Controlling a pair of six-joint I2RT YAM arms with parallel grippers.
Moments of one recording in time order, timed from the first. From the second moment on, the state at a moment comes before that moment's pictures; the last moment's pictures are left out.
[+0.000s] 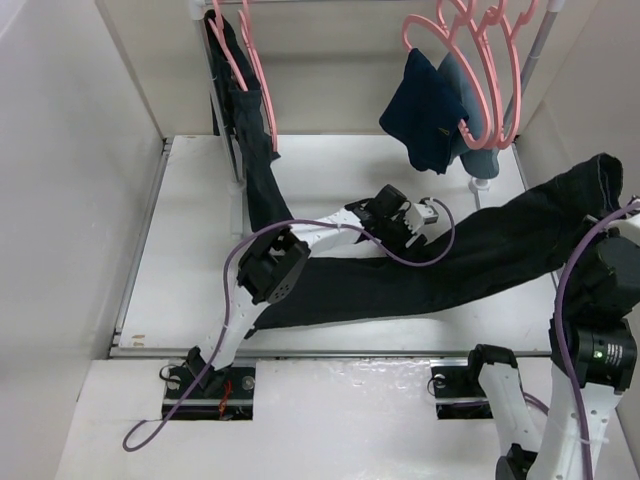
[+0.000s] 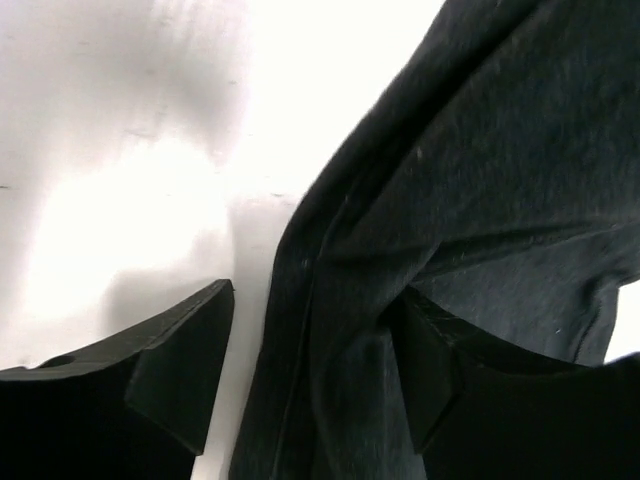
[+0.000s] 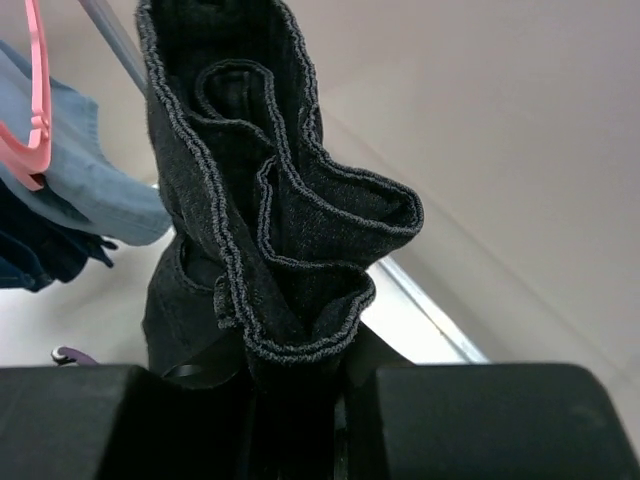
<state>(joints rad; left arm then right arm) -0.87 2.33 1.81 -0.29 0.52 0.10 -0.19 0.58 1.26 -0.75 0.40 0.17</state>
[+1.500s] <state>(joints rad) -0.19 1.31 0.86 -0.85 0.24 0.60 0.06 0.91 1.33 -0.60 -0.24 0.12</state>
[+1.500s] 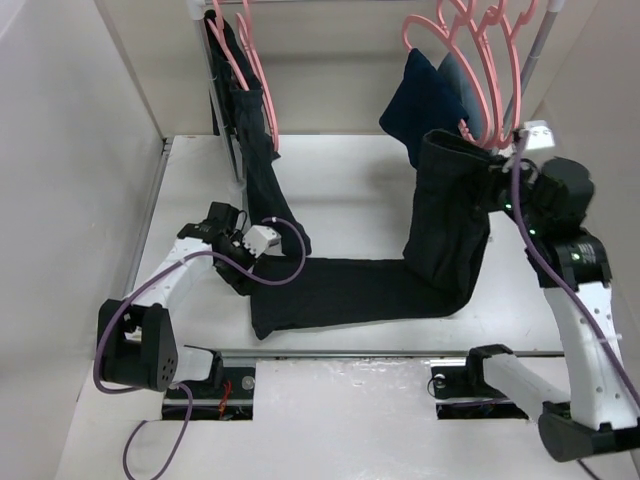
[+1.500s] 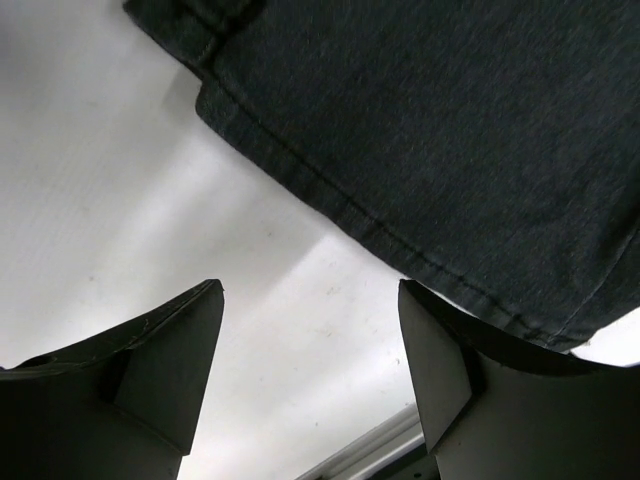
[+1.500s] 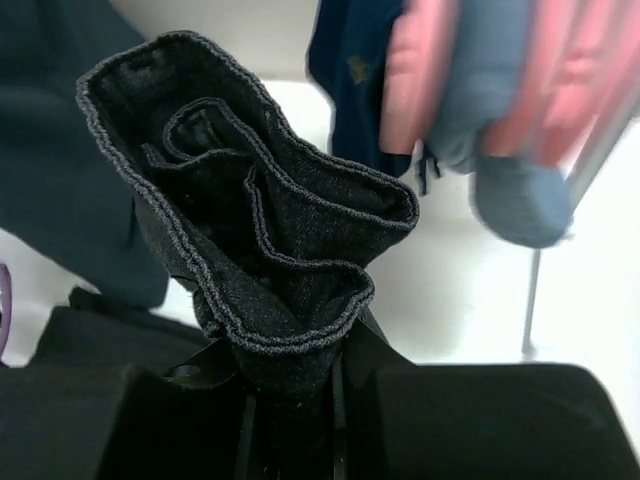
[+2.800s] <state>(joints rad) -0.02 1.33 0.86 -0.73 0.38 0.53 1.33 1.65 1.40 -0.42 1.17 0.72</state>
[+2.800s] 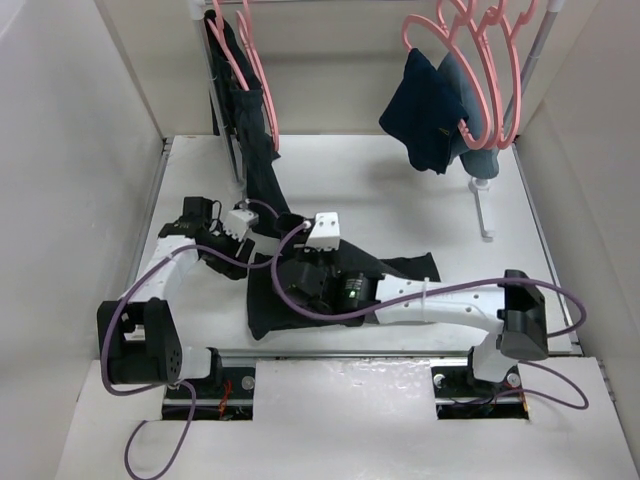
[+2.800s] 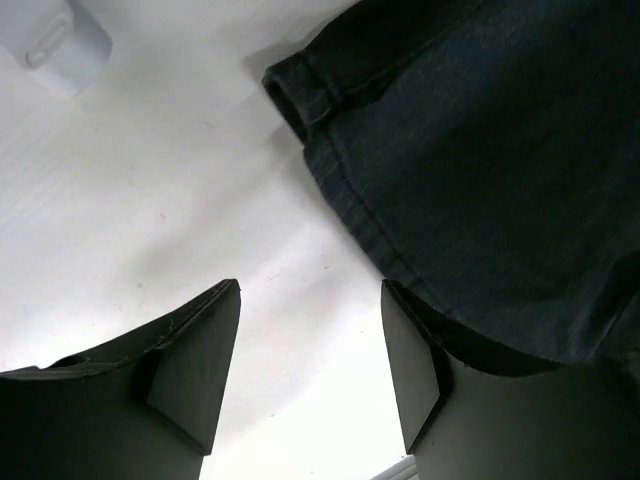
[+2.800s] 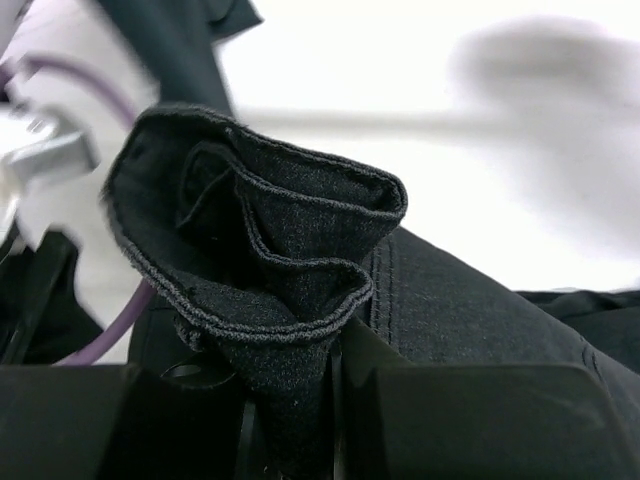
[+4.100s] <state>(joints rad) -0.04 1.24 0.93 -0.91 0.36 0.55 1.13 1.26 1.03 -0.28 0.33 0.53</state>
